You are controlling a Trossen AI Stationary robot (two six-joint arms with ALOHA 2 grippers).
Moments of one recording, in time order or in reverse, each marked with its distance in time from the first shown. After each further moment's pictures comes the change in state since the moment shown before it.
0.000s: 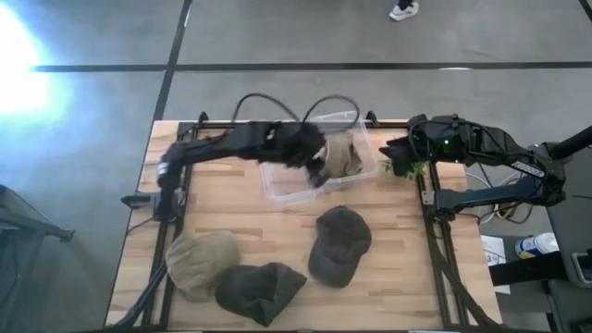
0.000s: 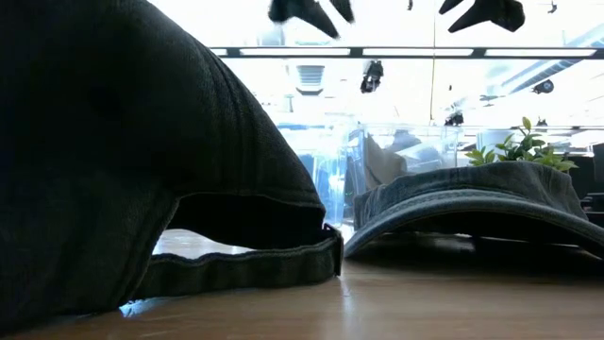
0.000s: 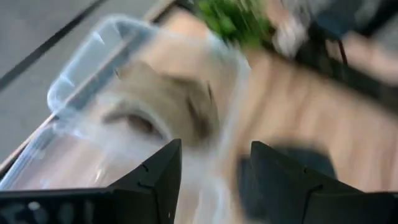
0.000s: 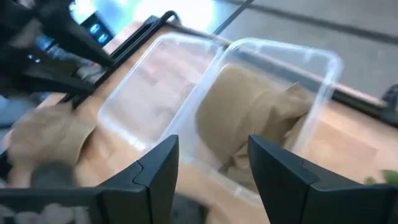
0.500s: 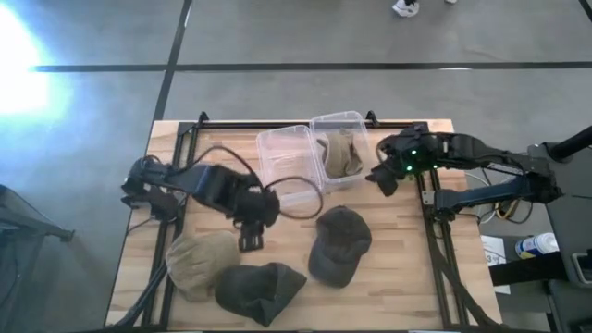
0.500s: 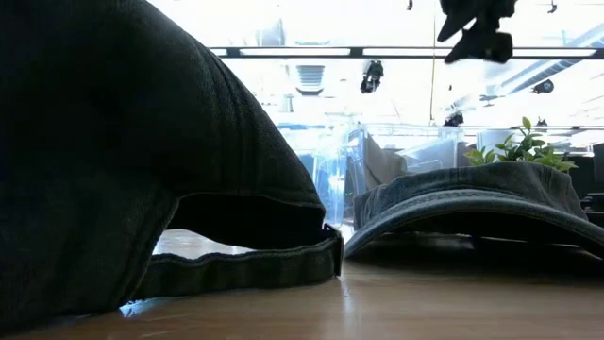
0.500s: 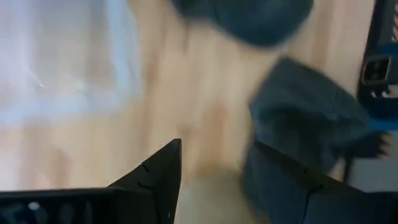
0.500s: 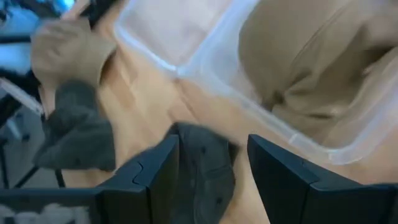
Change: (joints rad) left arm -0.345 -0.214 -0.236 -0.450 0.174 -0.065; right arm 0.003 0.088 -0.145 0.049 -0.293 -0.006
